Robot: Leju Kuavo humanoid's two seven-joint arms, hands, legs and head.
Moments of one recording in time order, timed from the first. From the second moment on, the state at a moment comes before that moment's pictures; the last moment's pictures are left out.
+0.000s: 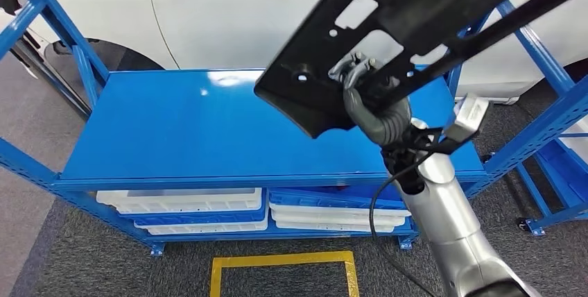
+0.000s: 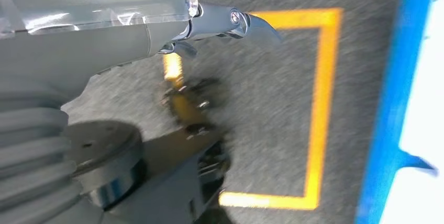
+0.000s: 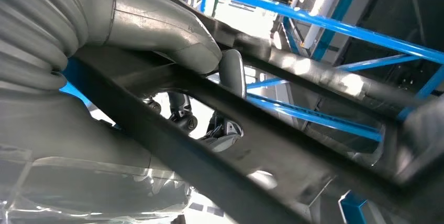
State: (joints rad) left arm -0.14 -0.12 1.18 -0.18 -1.16 -0.09 -0.47; right arm -0.52 -0.17 0.32 -1.61 -0.28 0.40 -0.41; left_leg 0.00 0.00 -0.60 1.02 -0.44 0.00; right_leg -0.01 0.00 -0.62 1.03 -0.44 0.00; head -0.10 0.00
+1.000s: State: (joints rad) left arm -0.13 -0.11 1.20 -0.18 -1.17 0.03 -0.28; right arm -0.24 -0.17 0.42 -1.75 -0.21 0.36 -0.46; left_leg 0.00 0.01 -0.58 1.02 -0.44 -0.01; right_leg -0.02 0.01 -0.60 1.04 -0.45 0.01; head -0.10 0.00
